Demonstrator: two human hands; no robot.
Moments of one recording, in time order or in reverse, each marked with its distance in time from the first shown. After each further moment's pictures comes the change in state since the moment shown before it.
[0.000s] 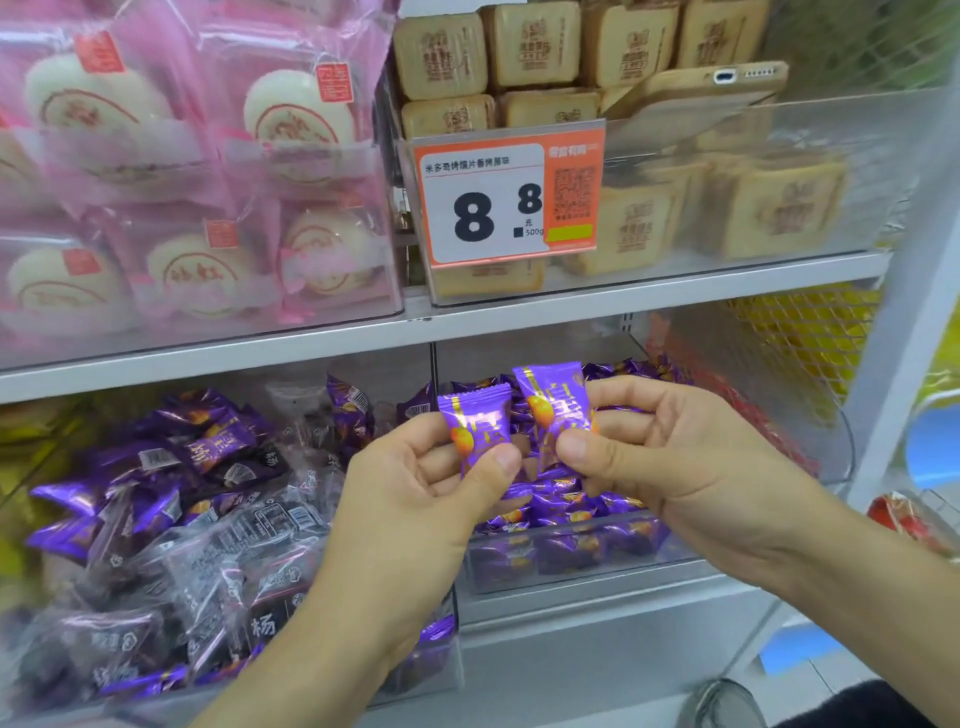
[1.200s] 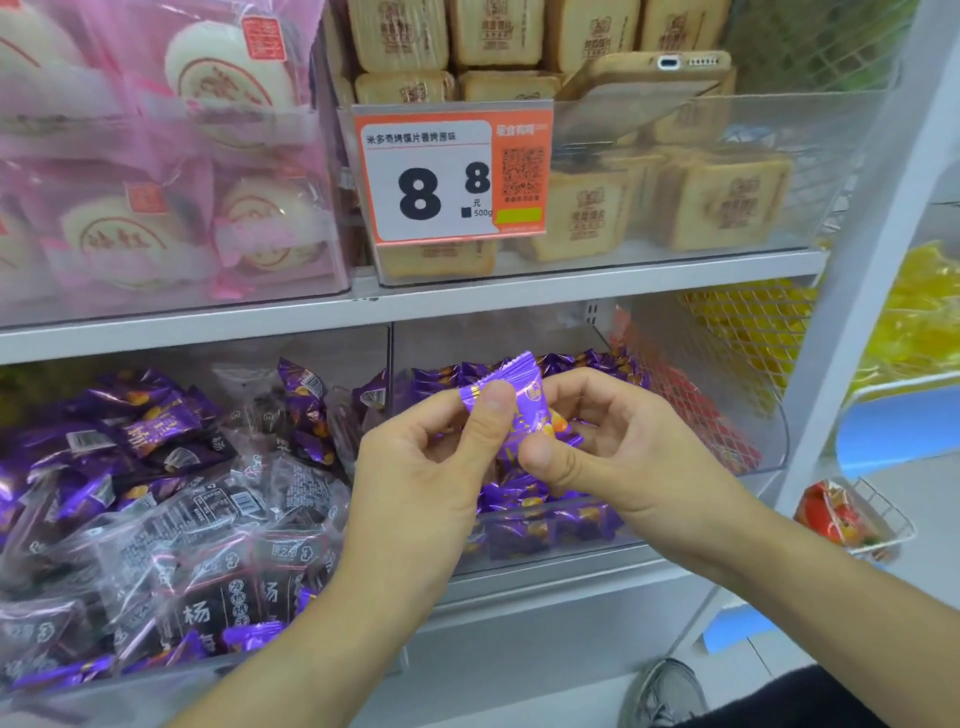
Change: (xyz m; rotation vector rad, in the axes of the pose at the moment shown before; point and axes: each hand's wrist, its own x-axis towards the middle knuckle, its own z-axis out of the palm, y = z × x) left_hand 0.005 -0.009 0.041 0.072 0.058 0.104; right_hand -0.001 0.018 -0.020 -0.228 -0.029 -0.186
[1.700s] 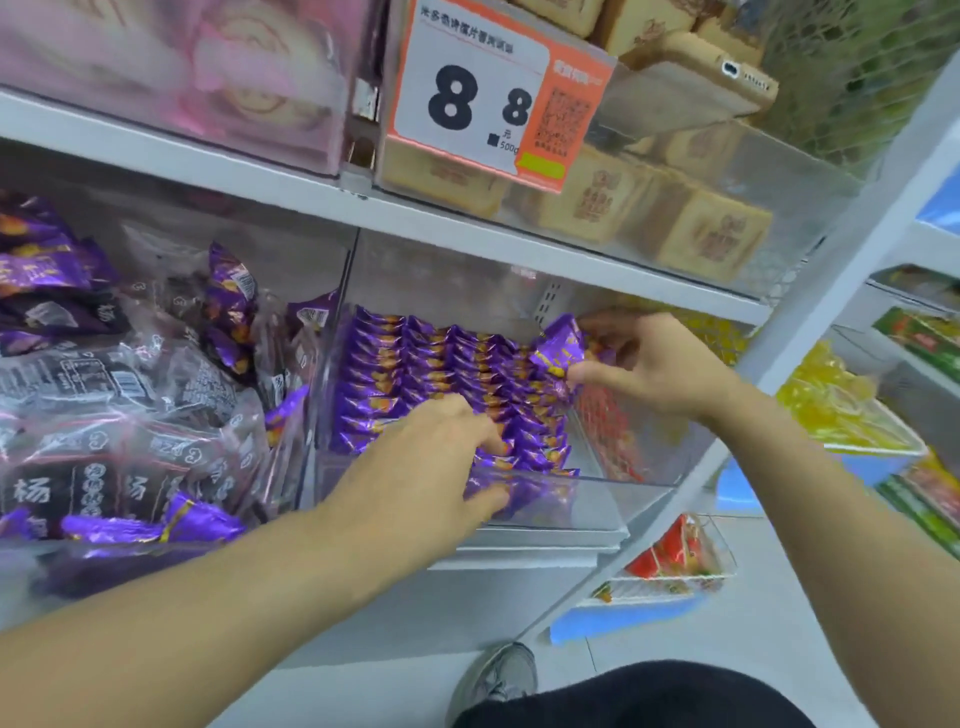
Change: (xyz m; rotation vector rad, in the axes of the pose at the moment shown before) left_hand 0.004 -0.053 0.019 0.938 -0.347 0.204; right_hand 0.072 -0.009 -0.129 -1.138 -0.129 -0.100
